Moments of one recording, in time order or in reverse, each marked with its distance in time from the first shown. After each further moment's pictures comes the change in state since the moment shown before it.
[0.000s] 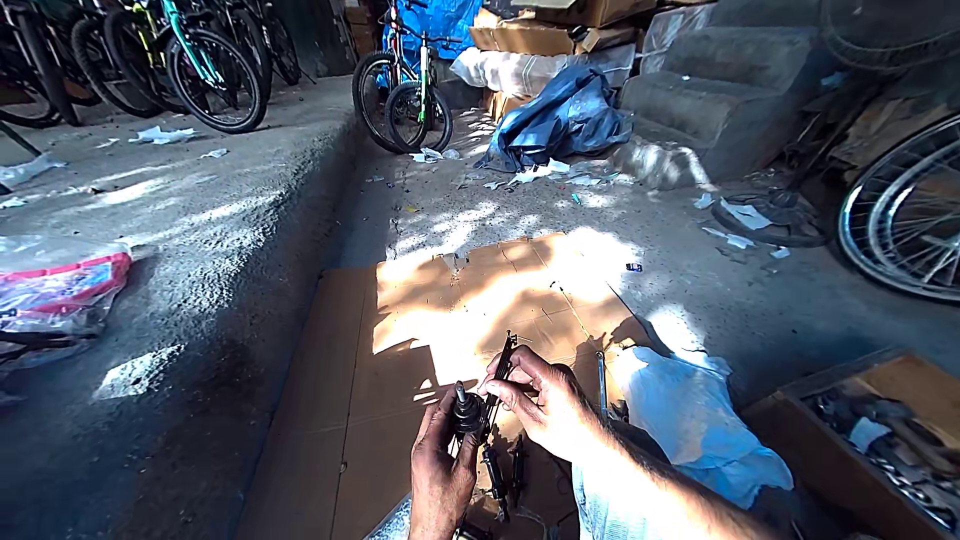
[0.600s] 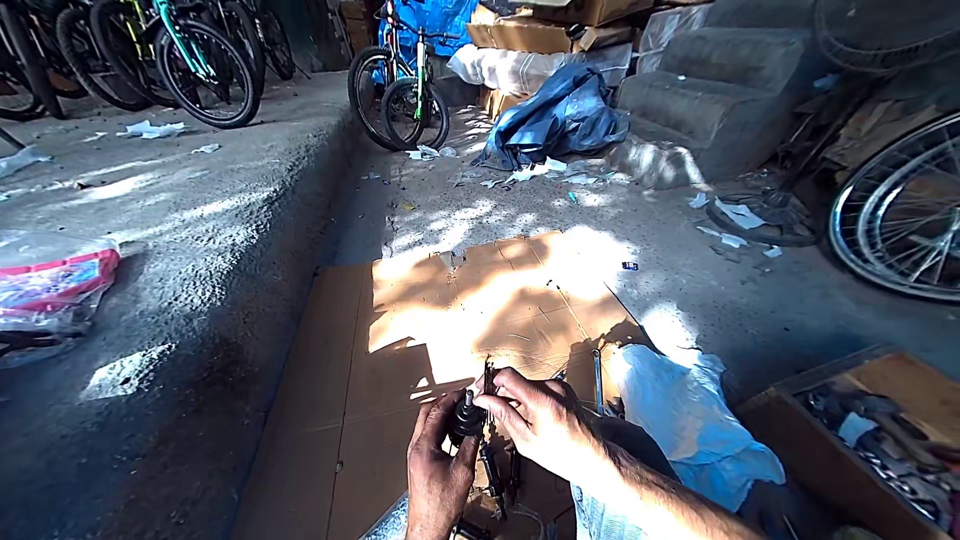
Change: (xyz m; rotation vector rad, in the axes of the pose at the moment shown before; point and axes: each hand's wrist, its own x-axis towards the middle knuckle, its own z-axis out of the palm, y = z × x) left_hand 0.001 -0.004 -0.001 0.075 0.030 0.052; right_hand -0.014 0.001 0.012 -0.392 0.052 -0.089
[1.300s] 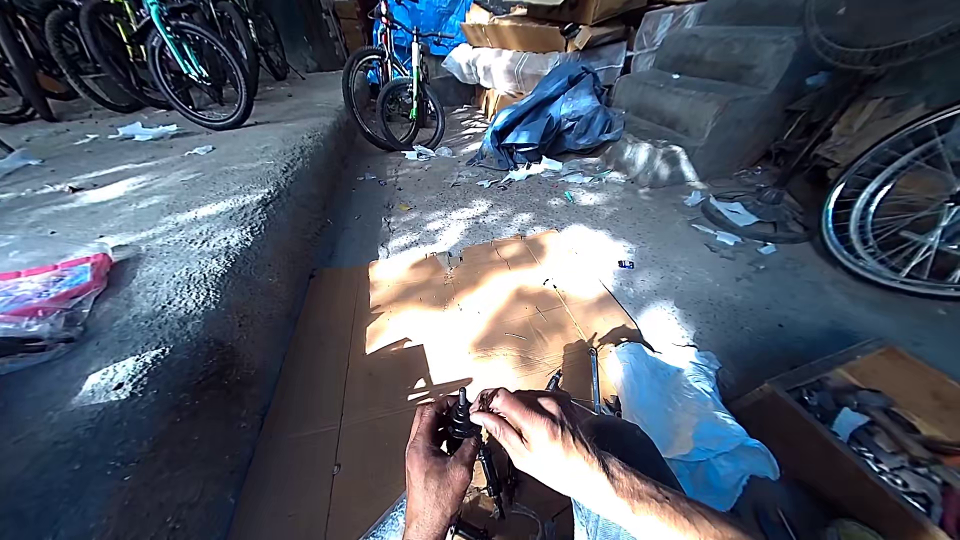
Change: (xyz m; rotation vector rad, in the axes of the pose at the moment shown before) left_hand -0.002 0.000 0.003 -0.053 0.013 -0.163; right_hand -0.016 0.004 0.007 -0.052 0.042 -0.115
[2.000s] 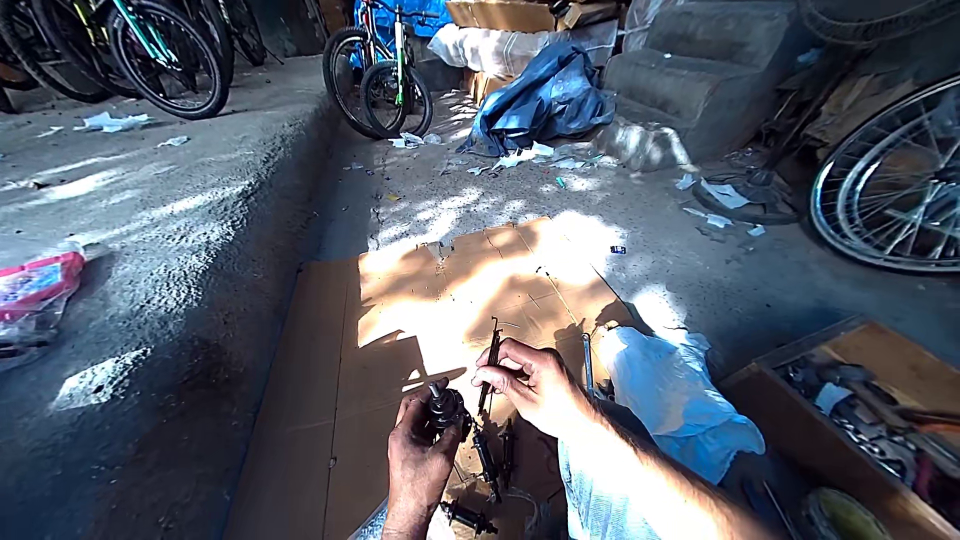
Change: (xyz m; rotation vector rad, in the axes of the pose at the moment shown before) left_hand 0.006 0.004 -0.010 -0.105 -0.047 -0.082; right_hand 0.019 0.021 -0.015 0.477 -0.090 0.266
